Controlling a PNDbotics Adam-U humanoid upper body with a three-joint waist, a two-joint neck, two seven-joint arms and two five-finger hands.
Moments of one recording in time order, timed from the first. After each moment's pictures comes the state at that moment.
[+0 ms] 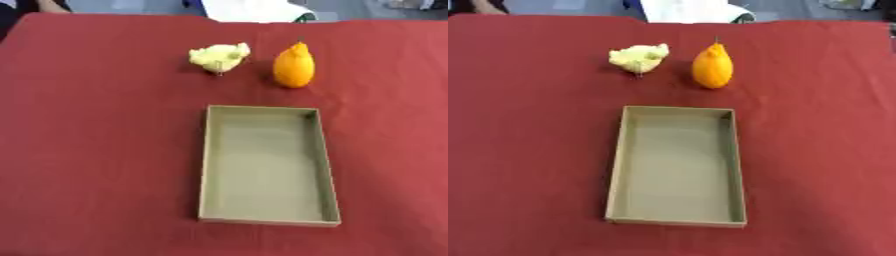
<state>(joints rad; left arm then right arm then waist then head) -0.23 0.57 0.14 -1.98 -0.36 0.12 0.68 -0.34 -0.77 -0.12 -1.98 0.46 -0.21 -0.17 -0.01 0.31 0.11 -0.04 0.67</state>
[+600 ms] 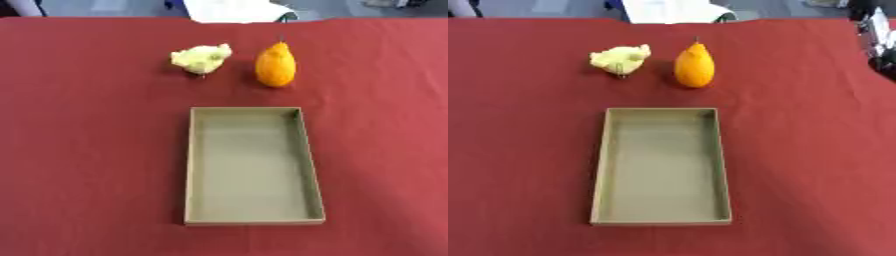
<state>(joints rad) -0.24 0.57 0.14 -1.98 -0.36 0.12 0.68 -0.35 -0.77 -0.12 -1.98 0.46 -0.20 -0.17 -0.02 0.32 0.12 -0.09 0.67</state>
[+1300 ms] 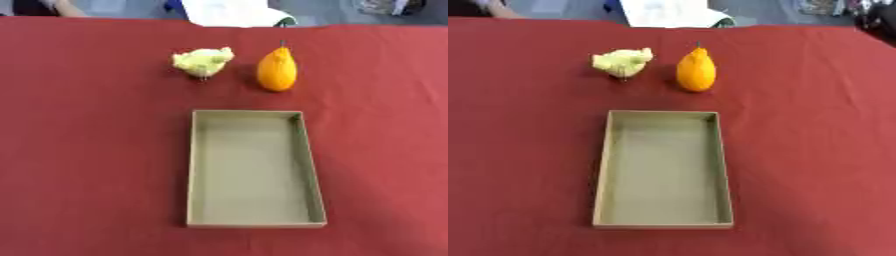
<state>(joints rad) -0.24 0.58 0.13 -1.98 -0.36 0.11 0.67 -0.62 -0.90 -0.02 -1.91 0.40 -0.15 -0.04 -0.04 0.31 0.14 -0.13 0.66</state>
